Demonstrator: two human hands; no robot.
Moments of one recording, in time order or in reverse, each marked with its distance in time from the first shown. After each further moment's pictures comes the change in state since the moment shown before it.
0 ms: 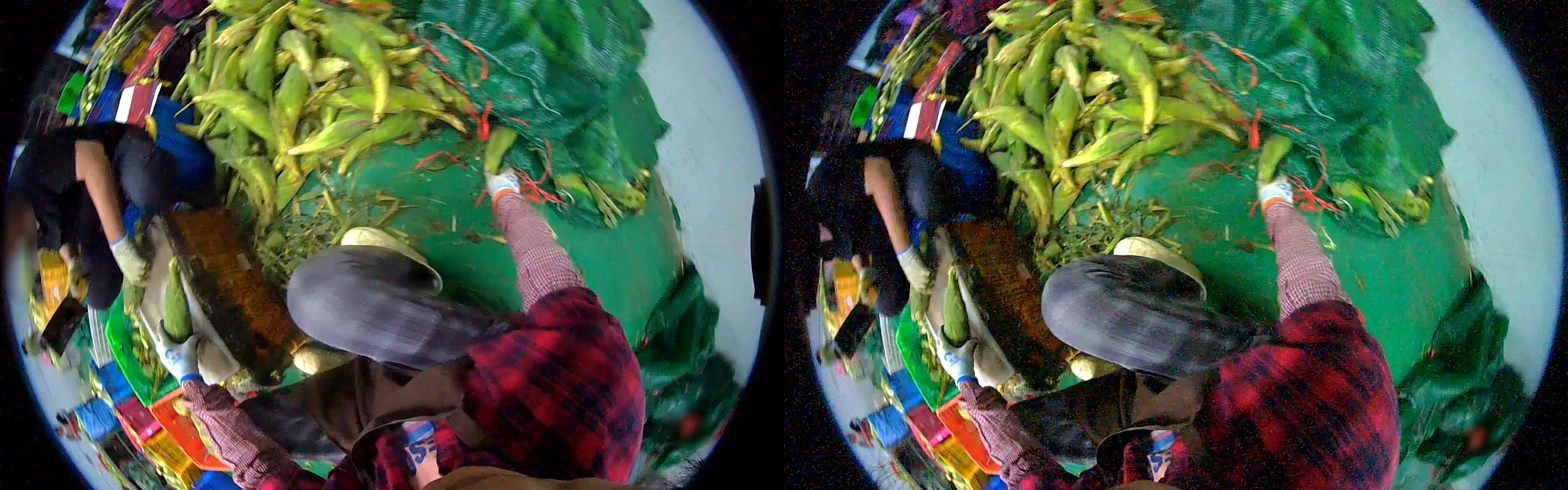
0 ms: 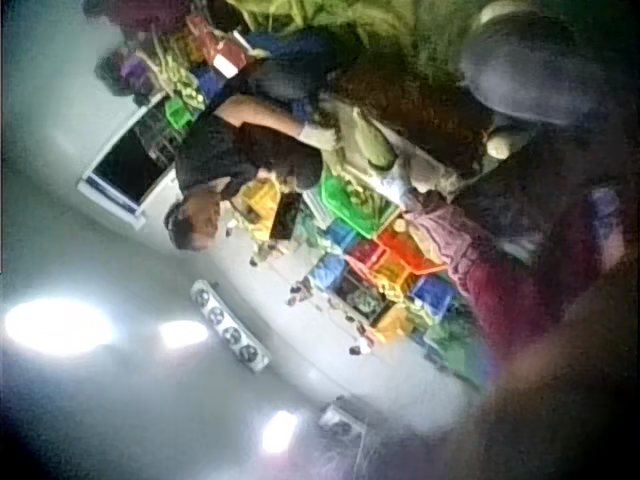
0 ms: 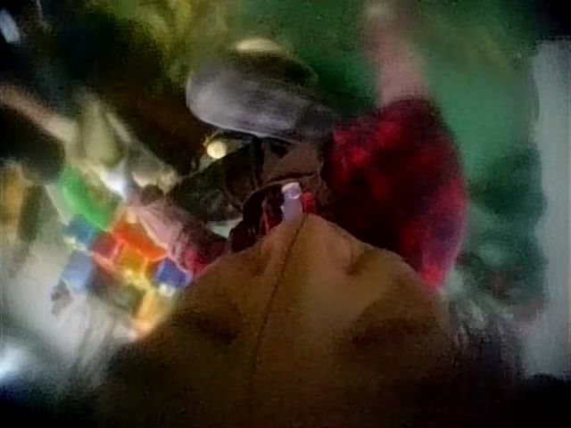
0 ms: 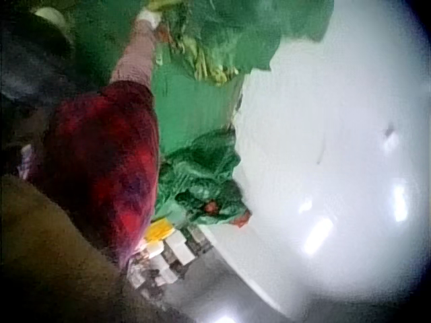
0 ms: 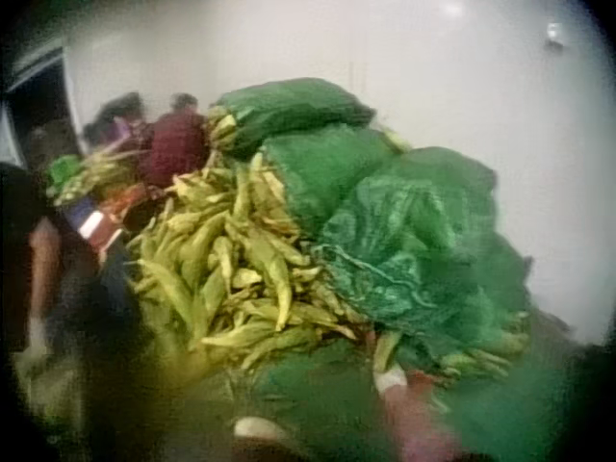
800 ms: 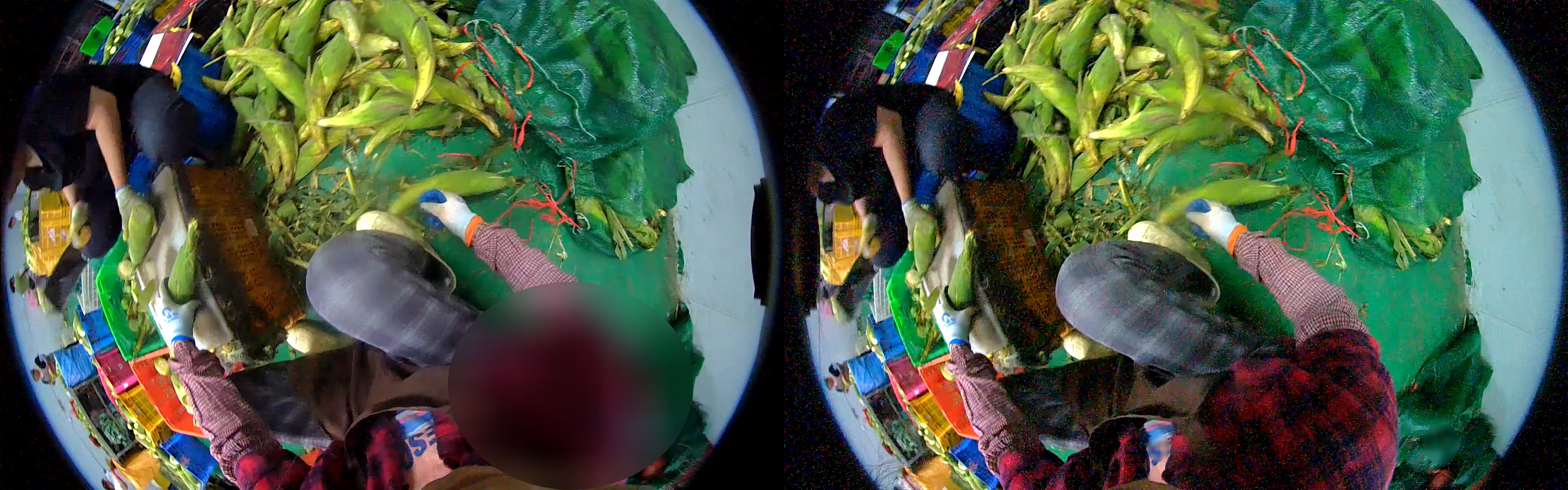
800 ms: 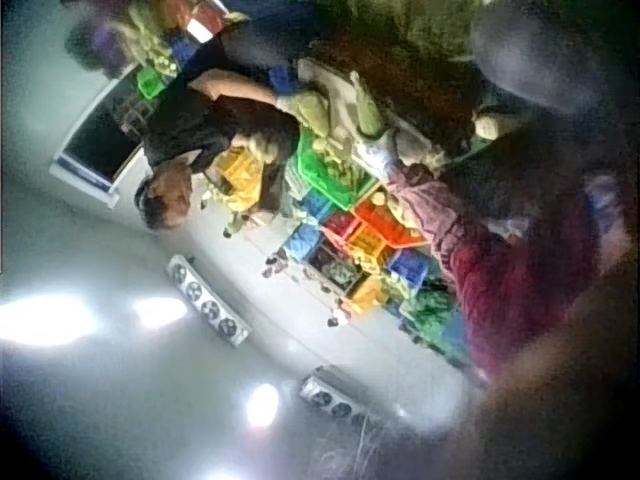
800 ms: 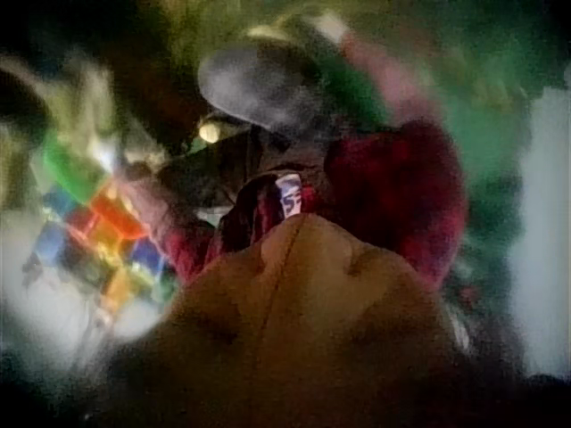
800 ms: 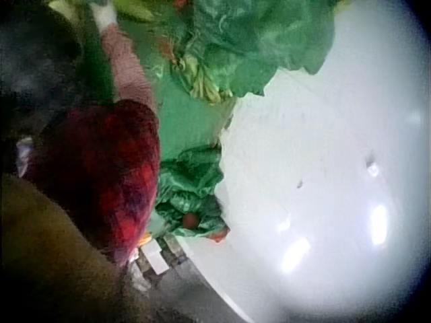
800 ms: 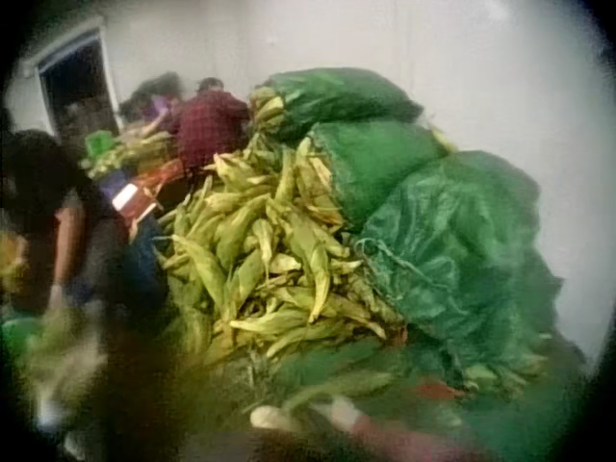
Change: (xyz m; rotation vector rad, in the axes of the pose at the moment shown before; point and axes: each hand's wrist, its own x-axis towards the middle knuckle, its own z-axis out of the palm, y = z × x) left_hand 0.003 -0.005 0.003 0.250 -0.109 0.027; right_hand -0.186 -0.110 0.029 0.405 -0.762 -0.655
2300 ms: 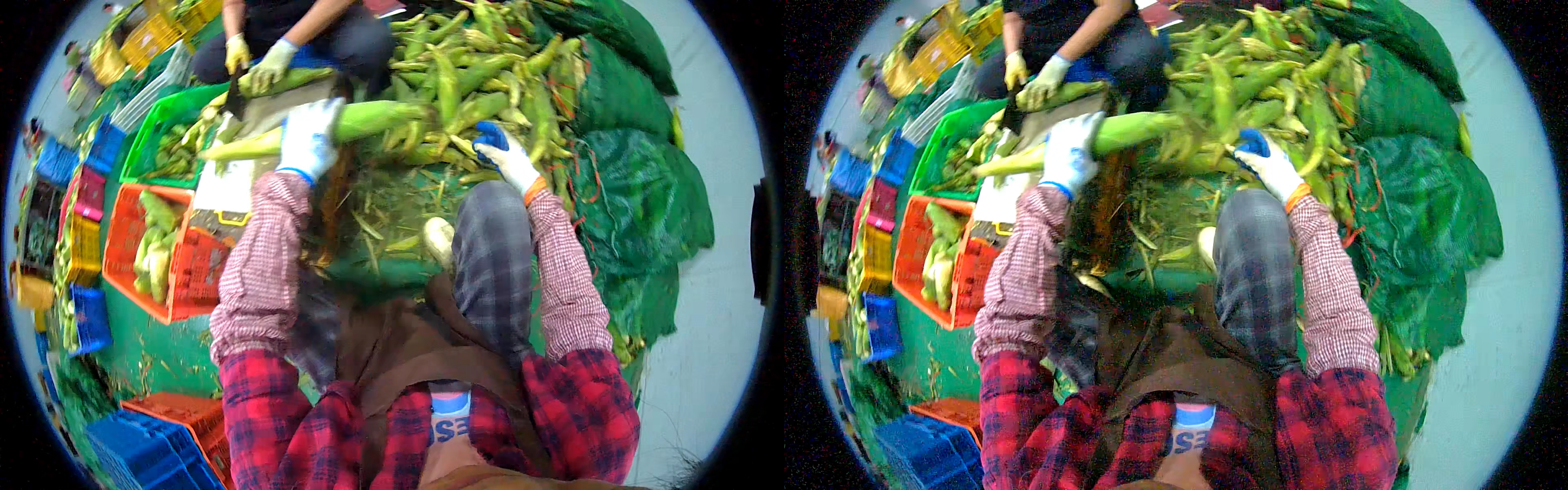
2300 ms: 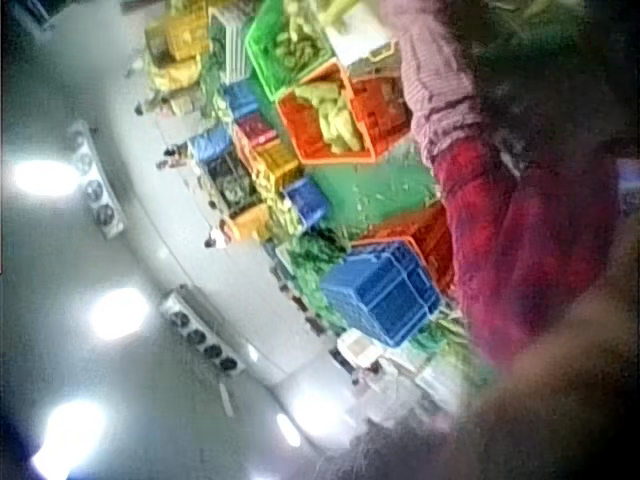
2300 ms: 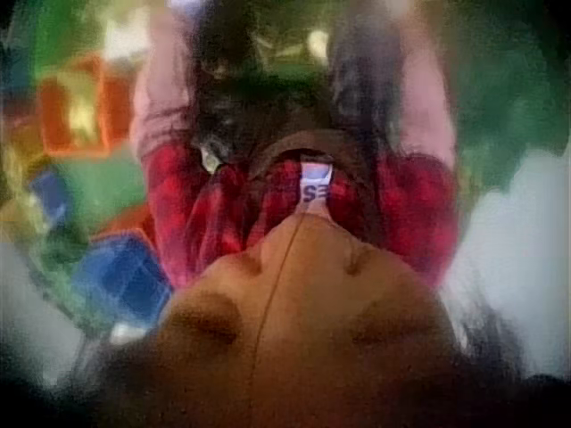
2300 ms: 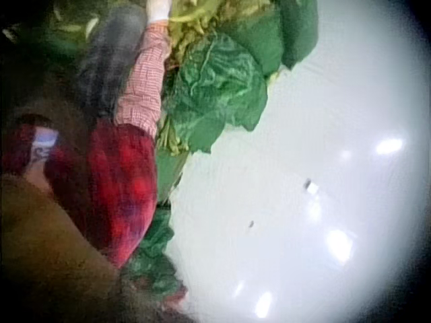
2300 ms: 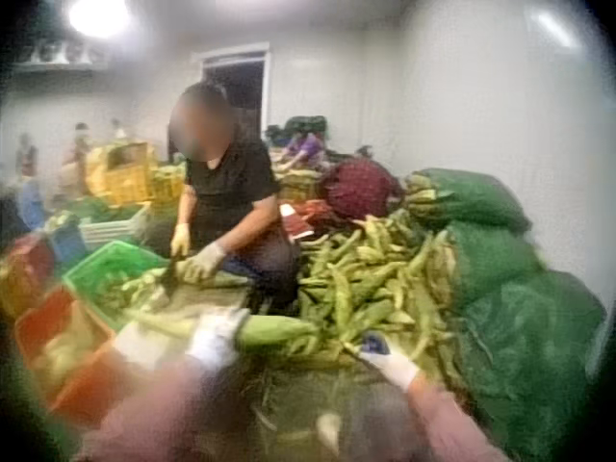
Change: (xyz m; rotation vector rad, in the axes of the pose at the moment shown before) left_hand -0.040 0.081 -0.053 -0.217 0.522 0.381; right_hand -0.021 -0.294 0.038 -0.015 -0.266 -0.551
